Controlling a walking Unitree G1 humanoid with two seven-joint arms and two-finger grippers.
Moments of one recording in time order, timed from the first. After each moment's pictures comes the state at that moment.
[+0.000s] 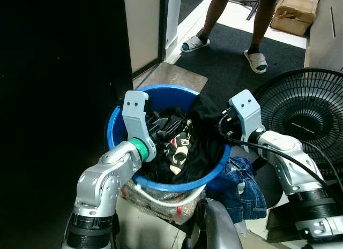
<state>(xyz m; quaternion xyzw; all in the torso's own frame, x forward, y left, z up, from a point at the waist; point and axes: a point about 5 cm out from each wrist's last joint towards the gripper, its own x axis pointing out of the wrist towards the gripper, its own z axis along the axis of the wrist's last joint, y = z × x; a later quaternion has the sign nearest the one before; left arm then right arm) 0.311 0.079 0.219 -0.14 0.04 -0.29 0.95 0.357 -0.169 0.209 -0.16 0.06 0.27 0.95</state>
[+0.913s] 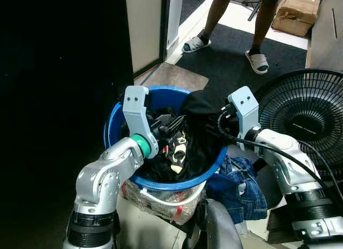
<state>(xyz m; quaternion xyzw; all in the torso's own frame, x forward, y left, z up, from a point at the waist) 0.308 0.074 0.231 -0.16 0.03 -0.30 0.94 0.356 -0.163 0.217 -0.13 0.04 0.28 0.95</state>
